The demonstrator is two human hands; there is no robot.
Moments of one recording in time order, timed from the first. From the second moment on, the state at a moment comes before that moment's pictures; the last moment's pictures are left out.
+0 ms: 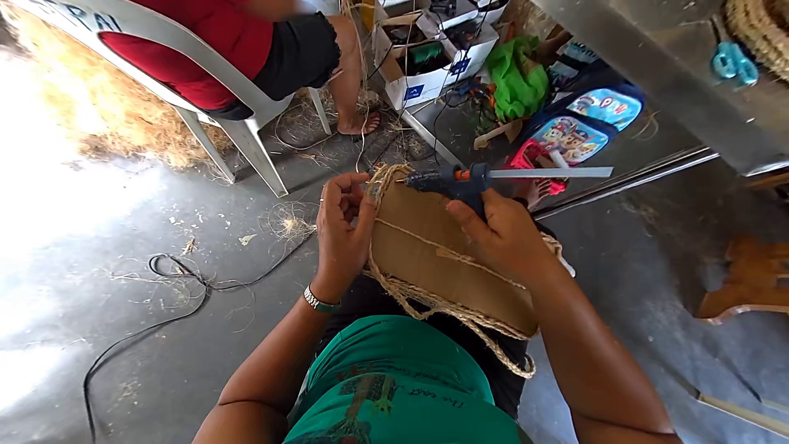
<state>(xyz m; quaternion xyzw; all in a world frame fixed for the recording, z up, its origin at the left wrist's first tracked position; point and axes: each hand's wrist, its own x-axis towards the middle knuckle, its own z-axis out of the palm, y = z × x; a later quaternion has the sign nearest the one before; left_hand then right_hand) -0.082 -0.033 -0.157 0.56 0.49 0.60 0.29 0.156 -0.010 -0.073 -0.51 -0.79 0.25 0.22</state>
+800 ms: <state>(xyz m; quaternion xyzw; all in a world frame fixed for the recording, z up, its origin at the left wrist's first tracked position) -0.081 -0.033 -0.156 0.56 0.50 0.59 0.29 0.148 -0.007 -0.076 -0.52 -0.78 0.24 0.24</state>
